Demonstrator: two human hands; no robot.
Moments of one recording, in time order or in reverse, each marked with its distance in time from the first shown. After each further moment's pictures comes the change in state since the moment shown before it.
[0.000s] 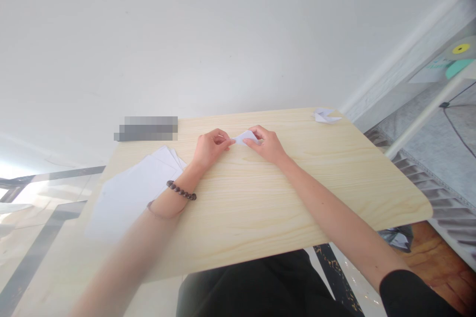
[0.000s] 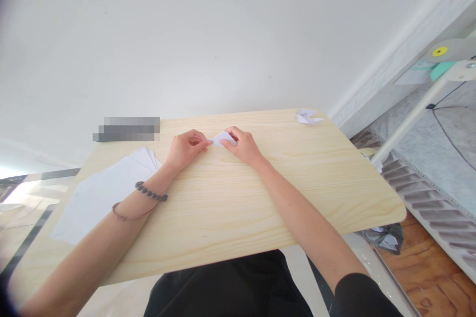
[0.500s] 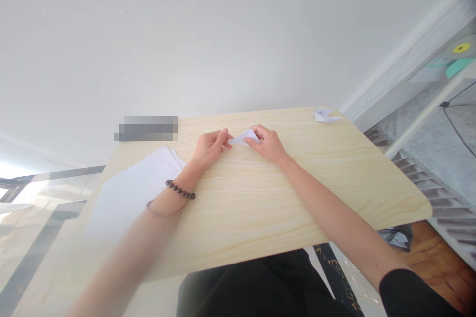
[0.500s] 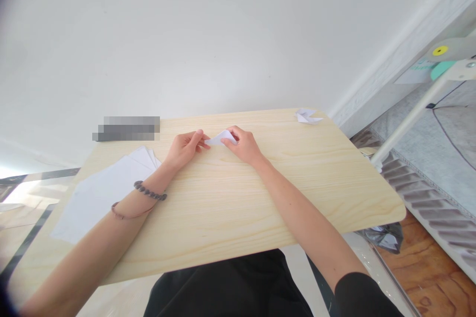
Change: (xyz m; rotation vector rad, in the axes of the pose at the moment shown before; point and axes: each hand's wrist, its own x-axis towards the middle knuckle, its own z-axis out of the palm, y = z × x) left_hand 0.001 -0.002 -0.001 -0.074 -0.078 0.012; right_hand 0.000 0.002 0.000 -0.033 0.017 0.036
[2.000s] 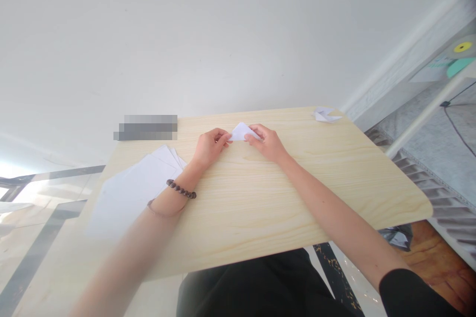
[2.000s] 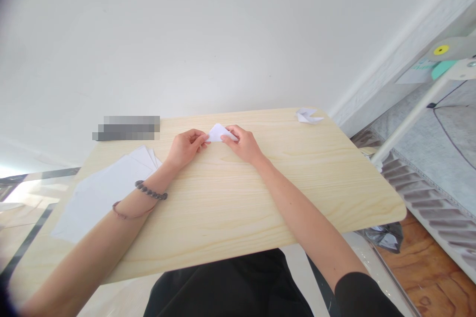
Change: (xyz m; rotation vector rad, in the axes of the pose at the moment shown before) left_hand 0.003 -0.003 0.000 0.022 0.043 -0.018; right_hand 0.001 -0.001 0.000 0.128 -0.049 0.010
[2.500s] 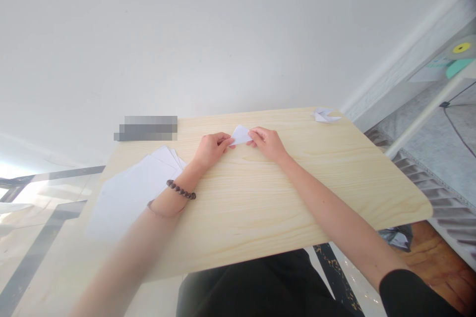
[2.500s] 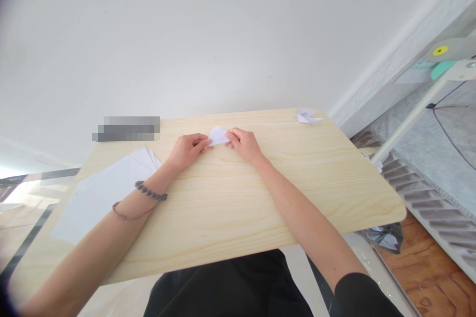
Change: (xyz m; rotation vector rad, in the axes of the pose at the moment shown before) left_hand -0.001 0.000 -0.002 0.169 -0.092 0.068; right_hand 0.001 0.000 -0.005 -0.108 -0.007 0.033
